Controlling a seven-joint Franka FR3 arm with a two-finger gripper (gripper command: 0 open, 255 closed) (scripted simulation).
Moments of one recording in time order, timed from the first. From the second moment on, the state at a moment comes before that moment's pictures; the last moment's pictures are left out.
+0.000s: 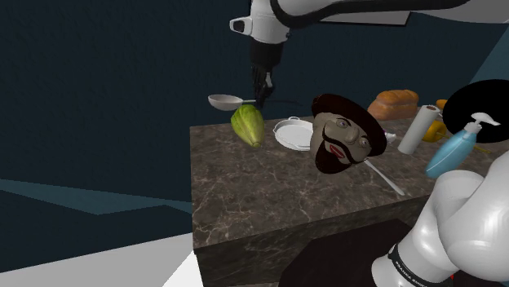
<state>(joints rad) 0.27 -0.18 0.05 -1.85 -0.06 1.77 -0.78</state>
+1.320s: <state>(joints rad) 0.23 -0.32 -0.01 -1.80 -0.06 1.59 -0.88</state>
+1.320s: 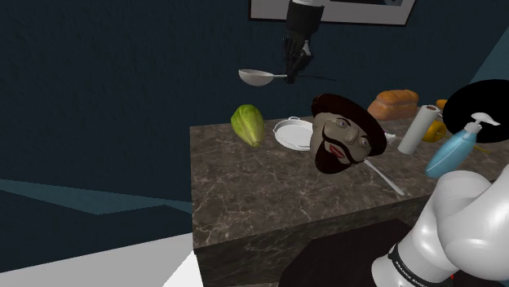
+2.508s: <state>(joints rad) 0.12 -0.77 -0.24 -2.12 -0.19 1.48 -1.19</state>
